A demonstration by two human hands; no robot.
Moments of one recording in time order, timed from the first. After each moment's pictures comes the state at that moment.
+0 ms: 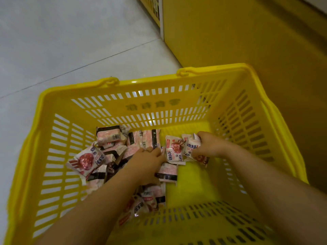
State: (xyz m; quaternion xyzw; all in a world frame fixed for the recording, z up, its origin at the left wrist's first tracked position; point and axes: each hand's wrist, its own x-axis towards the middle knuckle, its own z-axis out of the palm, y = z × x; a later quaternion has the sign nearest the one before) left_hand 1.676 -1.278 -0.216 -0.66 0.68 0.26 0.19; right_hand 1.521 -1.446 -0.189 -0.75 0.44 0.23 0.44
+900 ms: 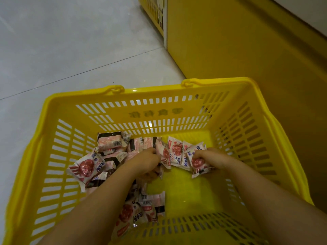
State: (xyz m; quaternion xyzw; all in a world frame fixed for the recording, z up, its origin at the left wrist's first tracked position) left_hand 1.684 -1.304 -0.201 -0.77 0.20 0.58 -0.15; right_hand 1.511 -1.445 -0.209 -0.57 0.58 0.19 0.55
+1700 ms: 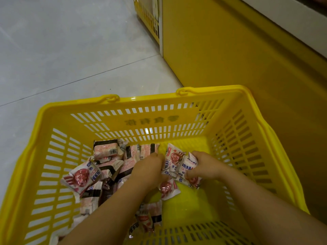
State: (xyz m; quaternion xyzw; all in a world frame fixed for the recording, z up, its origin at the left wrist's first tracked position) left_hand 1.659 -1.307 -0.207 -0.81 0.50 0.31 0.02; right_hand 1.511 -1.438 -0.203 -0.71 0.42 0.19 0.53
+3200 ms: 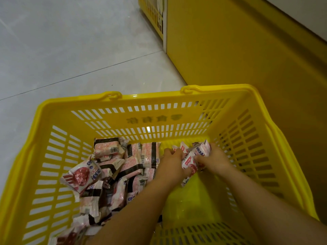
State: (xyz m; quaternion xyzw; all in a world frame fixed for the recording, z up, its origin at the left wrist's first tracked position) left_hand 1.618 -1.337 -0.234 -0.81 0.40 0.40 -0.17; right_hand 1.509 -1.442 -0.217 -0.64 0.57 0.01 0.51
